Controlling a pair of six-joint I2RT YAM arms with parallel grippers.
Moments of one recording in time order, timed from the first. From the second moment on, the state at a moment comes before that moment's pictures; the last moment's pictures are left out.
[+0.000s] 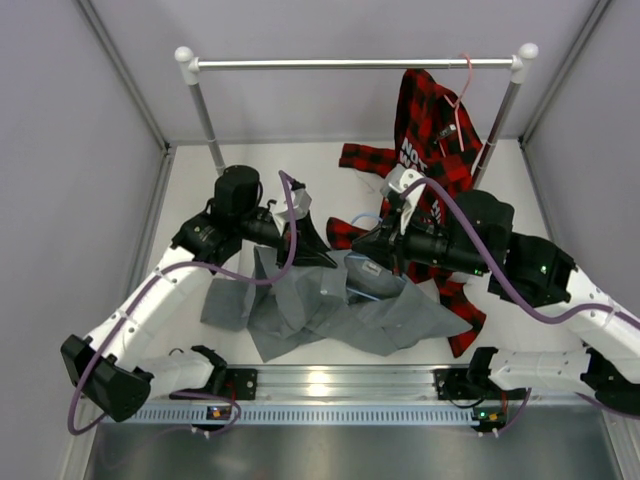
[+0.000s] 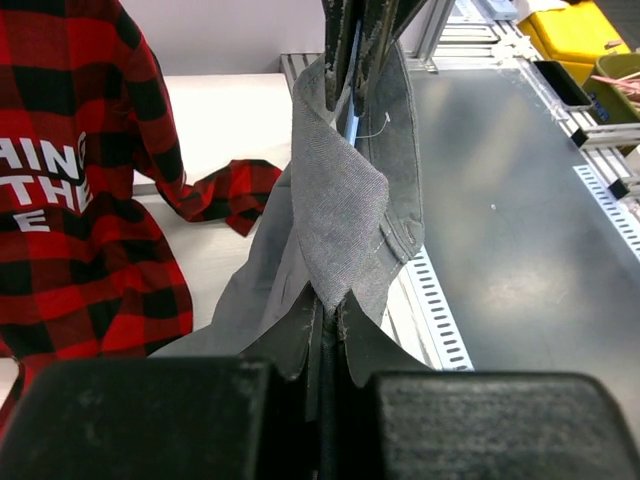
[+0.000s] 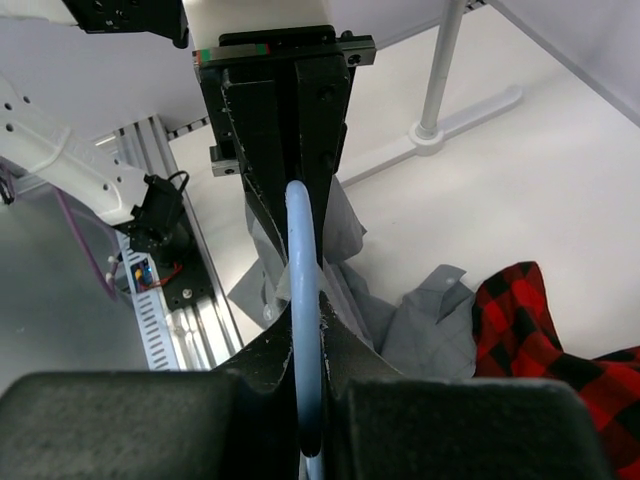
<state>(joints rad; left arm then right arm) -0.56 1.18 1.21 -0.40 1.24 0.22 1.08 1.03 1.46 -0.64 -0.07 0.07</state>
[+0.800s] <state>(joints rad) -0.56 1.11 1.22 -0.55 1.23 0.34 1.08 0.55 1.14 -0.88 -0.19 -0.04</state>
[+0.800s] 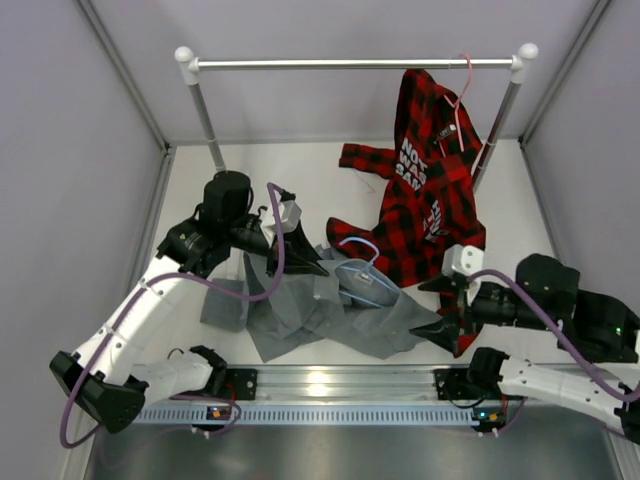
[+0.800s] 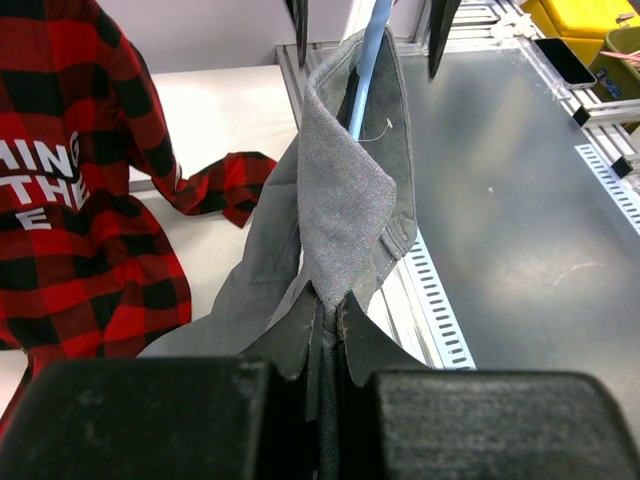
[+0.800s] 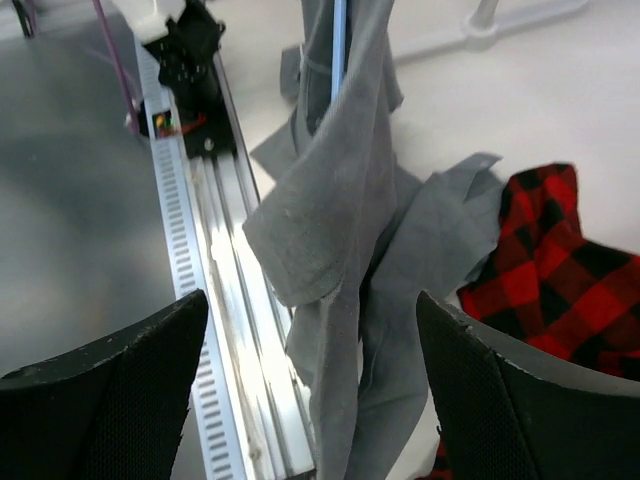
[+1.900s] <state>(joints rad) -0.56 1.04 1.37 -0.52 0.62 -0.02 1.08 0.74 1.19 -0.79 -0.07 -0.02</state>
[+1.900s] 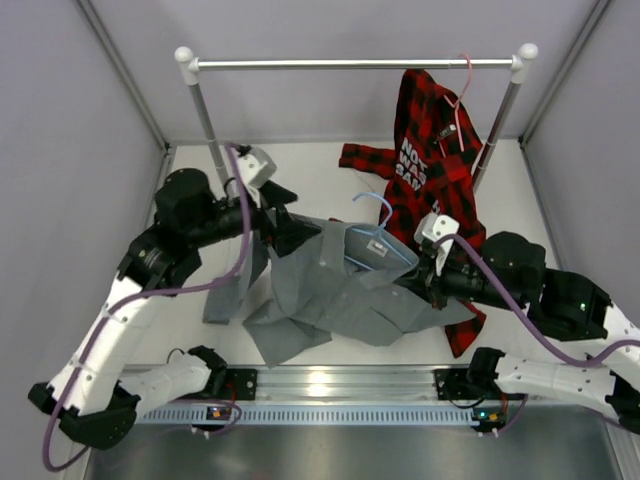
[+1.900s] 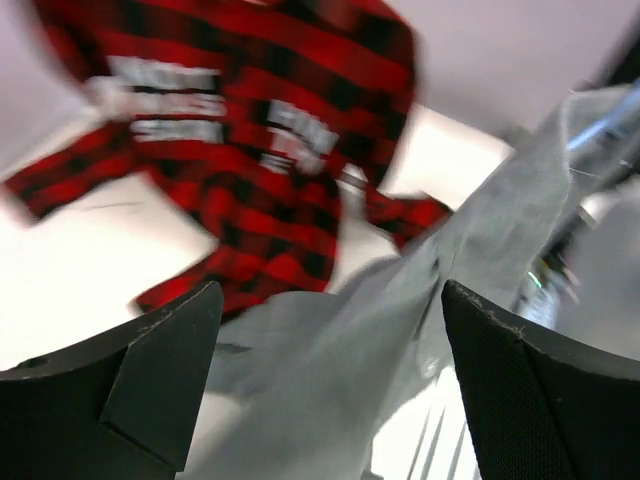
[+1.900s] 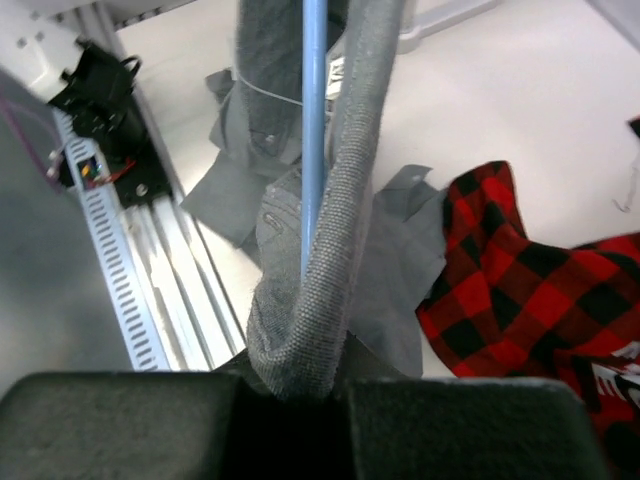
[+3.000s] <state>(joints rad) -0.33 0.38 0.84 -0.40 -0.85 -0.17 1.08 1.47 1.99 -1.12 0.35 0.64</state>
